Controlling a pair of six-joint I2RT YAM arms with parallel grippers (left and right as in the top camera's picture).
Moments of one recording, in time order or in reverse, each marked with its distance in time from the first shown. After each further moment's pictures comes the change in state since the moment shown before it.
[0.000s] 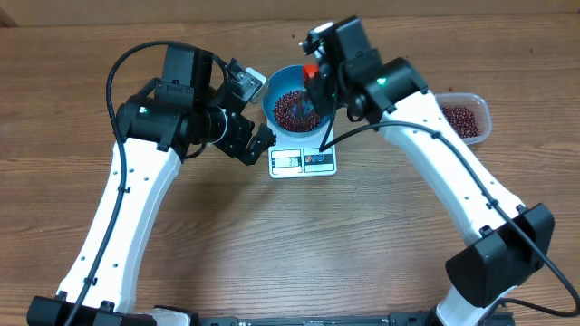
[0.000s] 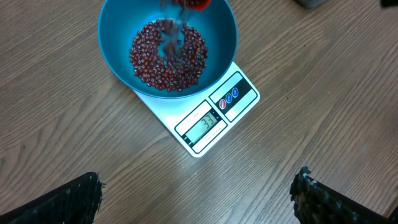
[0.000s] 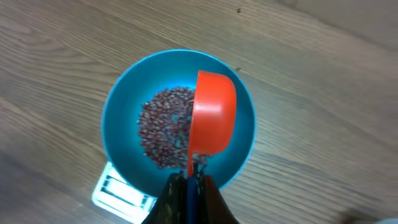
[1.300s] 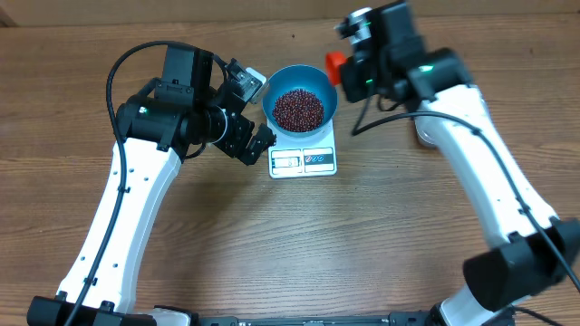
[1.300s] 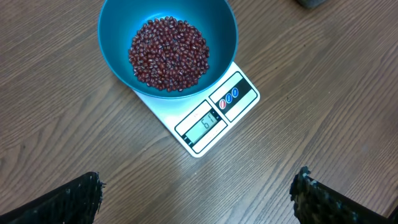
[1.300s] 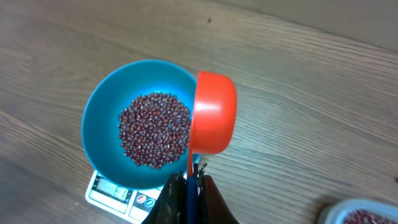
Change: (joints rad) left arm 0.000 0.000 0.000 0.000 0.000 0.000; right arm -0.190 -0.080 0.000 -0.031 -0.177 -0.027
